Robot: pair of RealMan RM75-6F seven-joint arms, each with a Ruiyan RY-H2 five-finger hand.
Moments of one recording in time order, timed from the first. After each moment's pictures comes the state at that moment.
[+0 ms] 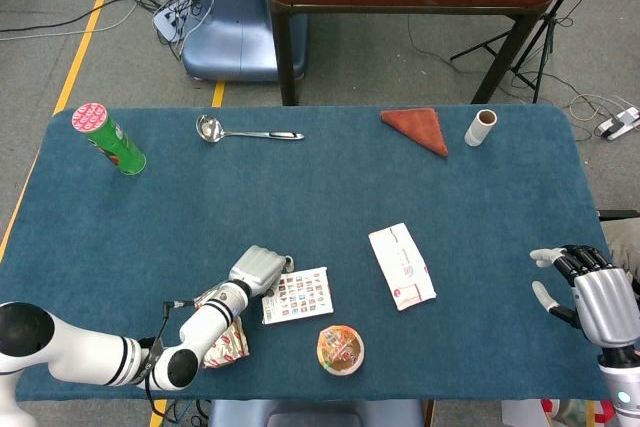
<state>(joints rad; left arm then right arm) -1.18 -1.54 -0.02 -1.73 0.42 0.90 0.68 0.08 -1.17 0.05 -1.44 -1.67 1.65 0.15</state>
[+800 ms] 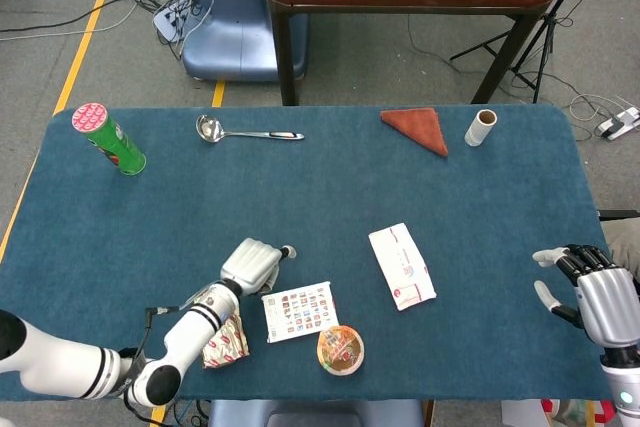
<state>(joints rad) -1.10 -1.45 -0.01 -1.87 0.61 1.06 0.63 0.08 -1.16 0.05 -1.44 -1.67 1.66 0.15</state>
